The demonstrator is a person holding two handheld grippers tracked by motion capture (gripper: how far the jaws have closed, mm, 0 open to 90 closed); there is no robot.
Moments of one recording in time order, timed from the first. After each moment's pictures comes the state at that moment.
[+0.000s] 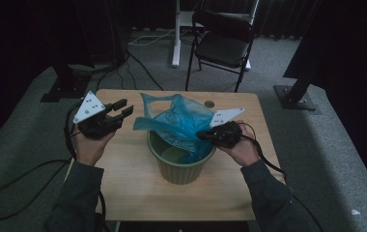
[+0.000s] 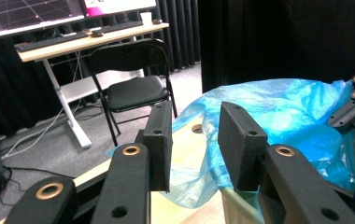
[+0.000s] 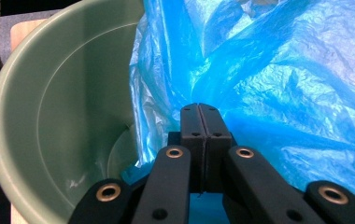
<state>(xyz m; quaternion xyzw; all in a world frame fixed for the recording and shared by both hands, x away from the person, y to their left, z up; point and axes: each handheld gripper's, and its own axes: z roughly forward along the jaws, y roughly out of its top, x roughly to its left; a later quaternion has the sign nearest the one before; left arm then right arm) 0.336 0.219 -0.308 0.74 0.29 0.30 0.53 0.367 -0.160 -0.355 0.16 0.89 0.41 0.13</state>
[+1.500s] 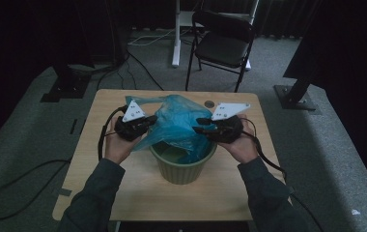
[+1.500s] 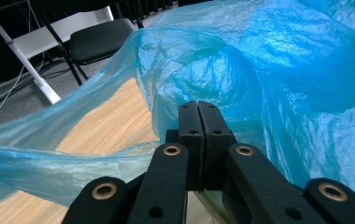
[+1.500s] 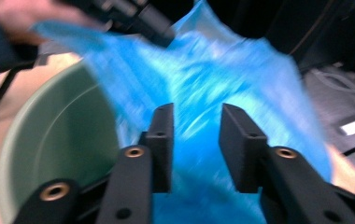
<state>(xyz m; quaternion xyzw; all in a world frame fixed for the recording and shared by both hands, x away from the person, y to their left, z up) 0.375 0.153 -0.366 0.81 0.27 0.25 0.45 0.364 -0.153 -0.327 0.17 0.85 0.46 0.19</state>
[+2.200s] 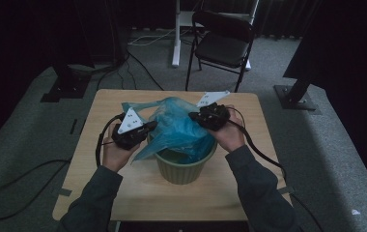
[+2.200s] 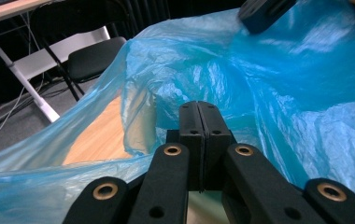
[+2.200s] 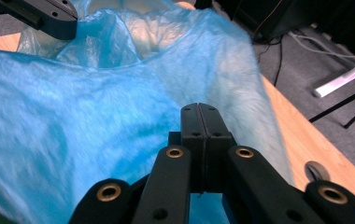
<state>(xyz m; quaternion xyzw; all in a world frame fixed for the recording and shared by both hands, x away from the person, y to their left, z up) 0.348 0.159 -0.365 0.80 0.25 0.26 0.47 0.397 -0.124 -0.328 0.22 0.87 0.39 0.20</state>
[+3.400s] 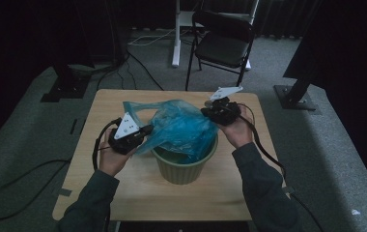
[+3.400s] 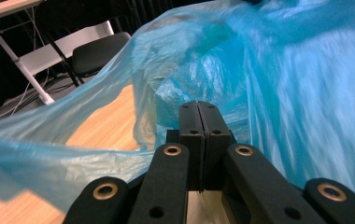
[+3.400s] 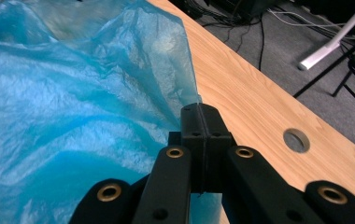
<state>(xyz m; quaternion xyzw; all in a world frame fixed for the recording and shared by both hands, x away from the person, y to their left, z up) 0.341 0.167 -0.376 0.81 0.25 0.27 0.46 0.418 -0.157 -0.335 0.29 0.85 0.38 0.20</state>
